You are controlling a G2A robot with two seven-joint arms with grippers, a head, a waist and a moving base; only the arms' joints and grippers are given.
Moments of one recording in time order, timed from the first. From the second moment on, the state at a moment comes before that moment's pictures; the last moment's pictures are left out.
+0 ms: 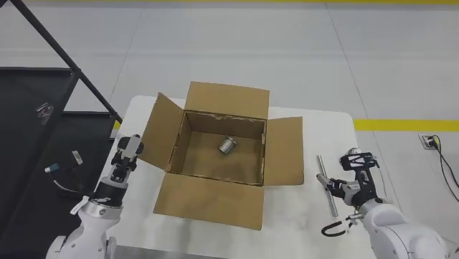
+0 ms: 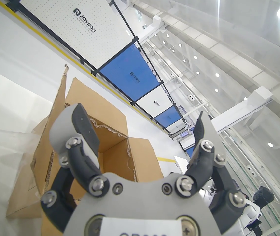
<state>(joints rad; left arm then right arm) 1.47 -1.25 -1.67 -2.02 0.19 -0.25 -0.16 -1.44 -1.23 1.63 -2.07 -1.21 -0.01 0.83</state>
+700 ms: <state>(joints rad) 1.48 -1.25 -1.67 -2.02 0.19 -0.25 -0.16 -1.19 -1.23 1.52 -1.69 -1.27 0.01 1.12</state>
